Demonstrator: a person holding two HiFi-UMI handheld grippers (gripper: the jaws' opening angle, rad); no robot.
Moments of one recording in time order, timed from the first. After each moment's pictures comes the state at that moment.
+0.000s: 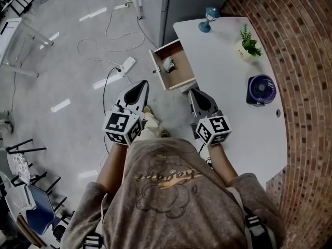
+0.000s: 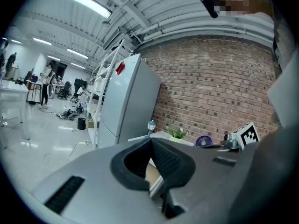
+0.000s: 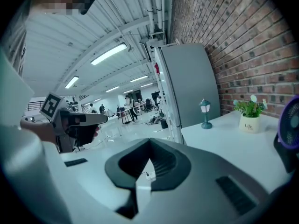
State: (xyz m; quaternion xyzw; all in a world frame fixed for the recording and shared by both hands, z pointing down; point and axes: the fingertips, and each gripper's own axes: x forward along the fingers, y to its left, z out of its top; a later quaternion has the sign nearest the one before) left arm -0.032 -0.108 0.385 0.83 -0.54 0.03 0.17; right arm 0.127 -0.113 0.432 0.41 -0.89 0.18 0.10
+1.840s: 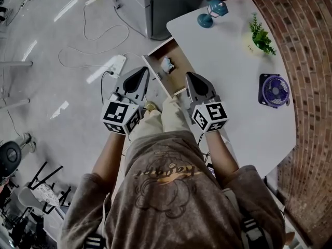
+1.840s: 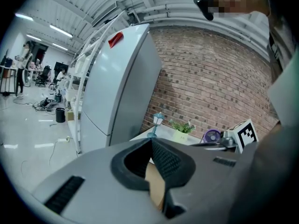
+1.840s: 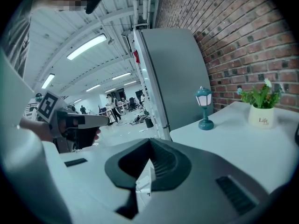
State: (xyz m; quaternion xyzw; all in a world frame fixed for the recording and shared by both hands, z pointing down) left arm -0.057 -0.310 0.455 0.88 -0.42 0.07 0.21; right arm 0.075 -0.288 0.495 0.50 -0.83 0.22 0.11
